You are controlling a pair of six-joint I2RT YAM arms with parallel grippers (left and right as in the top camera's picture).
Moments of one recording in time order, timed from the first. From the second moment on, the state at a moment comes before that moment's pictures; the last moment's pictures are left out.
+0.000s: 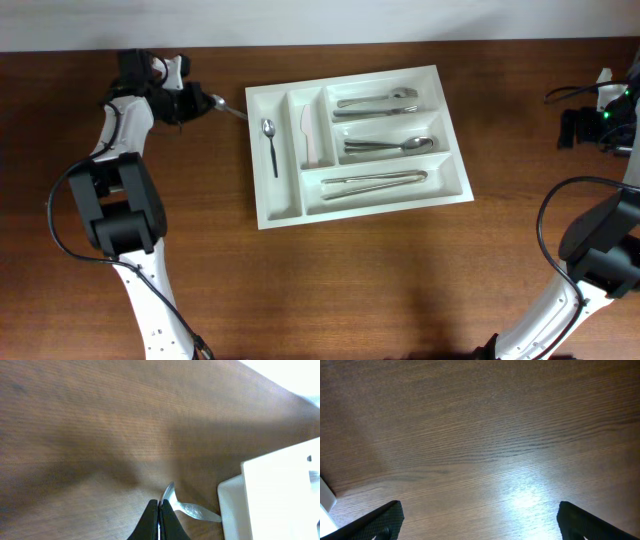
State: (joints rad) left arm 0.18 2.50 2.04 -0.59 0.66 -0.10; right arm -0.50 2.16 2.16 -1.41 0.06 -0.29
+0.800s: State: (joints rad) left arm 0.32 2.50 2.24 -0.59 0.86 -0.16; right arm -0.50 2.16 2.16 -1.41 0.06 -0.29
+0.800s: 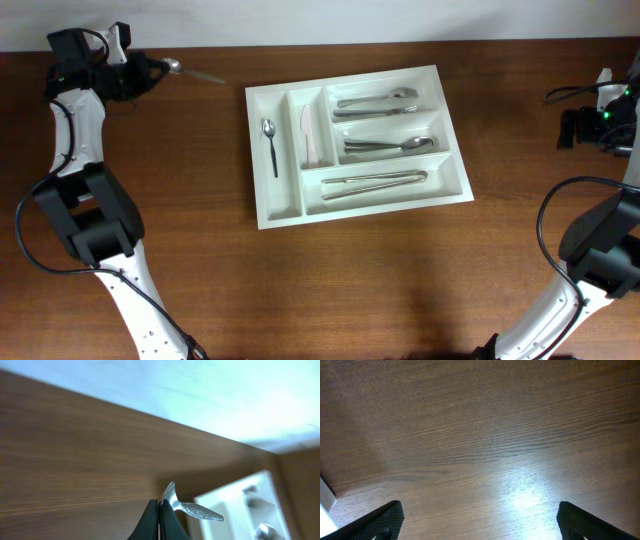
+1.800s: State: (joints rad) left arm -0.01 2.50 2.26 -1.59 0.76 0.72; right arm -0.50 2.16 2.16 -1.41 0.06 -0.29
